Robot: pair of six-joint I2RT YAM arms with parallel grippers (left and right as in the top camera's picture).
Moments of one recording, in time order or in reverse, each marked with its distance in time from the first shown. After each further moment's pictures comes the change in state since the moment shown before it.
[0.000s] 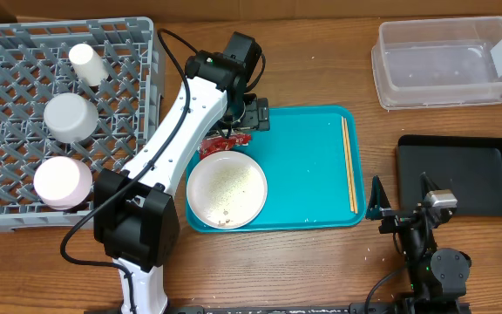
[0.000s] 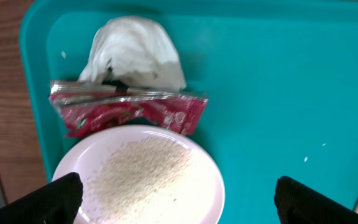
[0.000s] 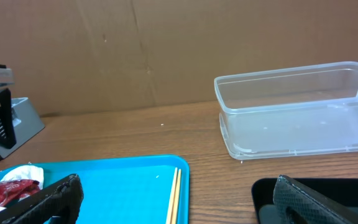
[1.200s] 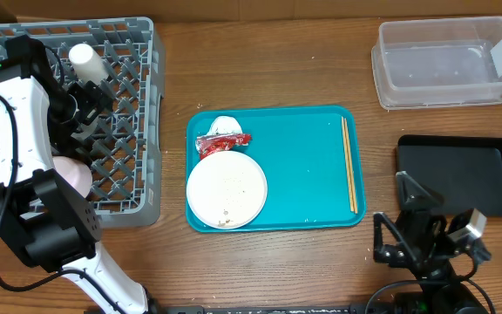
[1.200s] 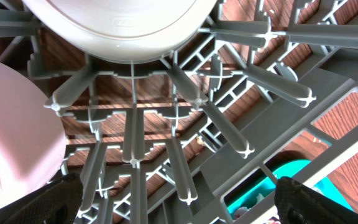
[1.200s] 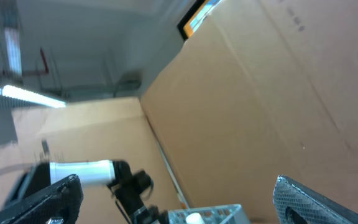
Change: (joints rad) left arm 0.790 0.000 0.000 -0.026 0.146 -0.007; right arm 0.000 -0.002 0.010 0.686 -0.400 0.728
